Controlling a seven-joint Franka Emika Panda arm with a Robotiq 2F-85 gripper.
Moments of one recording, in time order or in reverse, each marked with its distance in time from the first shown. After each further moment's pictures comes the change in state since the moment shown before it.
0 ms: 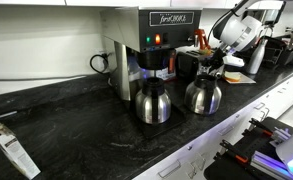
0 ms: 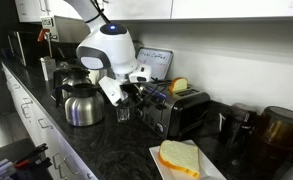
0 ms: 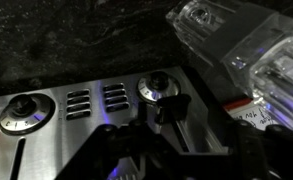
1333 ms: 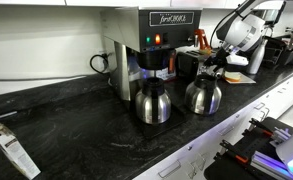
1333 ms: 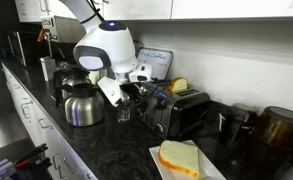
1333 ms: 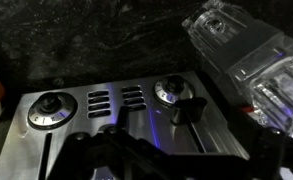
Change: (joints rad) arm -0.017 -0.032 -0.021 -0.036 -0.143 0.003 0.079
